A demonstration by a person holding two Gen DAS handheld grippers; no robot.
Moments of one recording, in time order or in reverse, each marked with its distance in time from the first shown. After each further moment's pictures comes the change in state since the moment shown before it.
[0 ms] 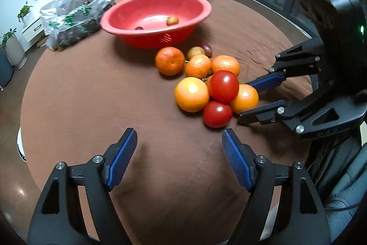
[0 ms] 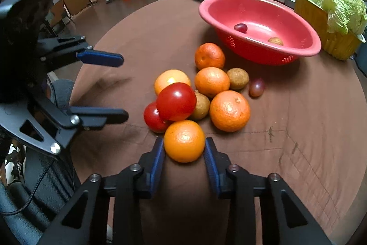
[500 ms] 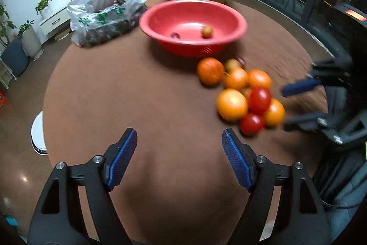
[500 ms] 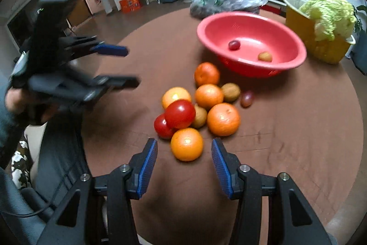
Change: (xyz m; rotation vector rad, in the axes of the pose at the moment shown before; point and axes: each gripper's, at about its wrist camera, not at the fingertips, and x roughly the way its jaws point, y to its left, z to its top) left arm -0.026 0.035 0.002 -0.070 -0.023 0.097; right arm -0.021 0.006 0.000 0.015 -0.044 -0.018
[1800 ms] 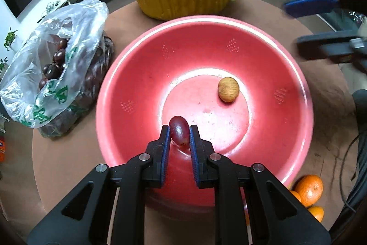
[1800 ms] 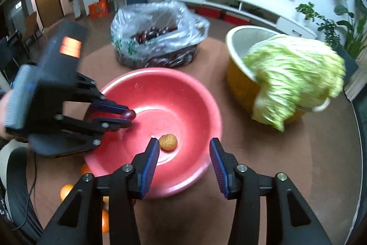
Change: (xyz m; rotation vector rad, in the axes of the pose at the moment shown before) left arm 0.157 0.017 0.186 0.214 0.134 -0.033; right arm -0.026 -0.134 0.128 0.019 -0.091 -0.210
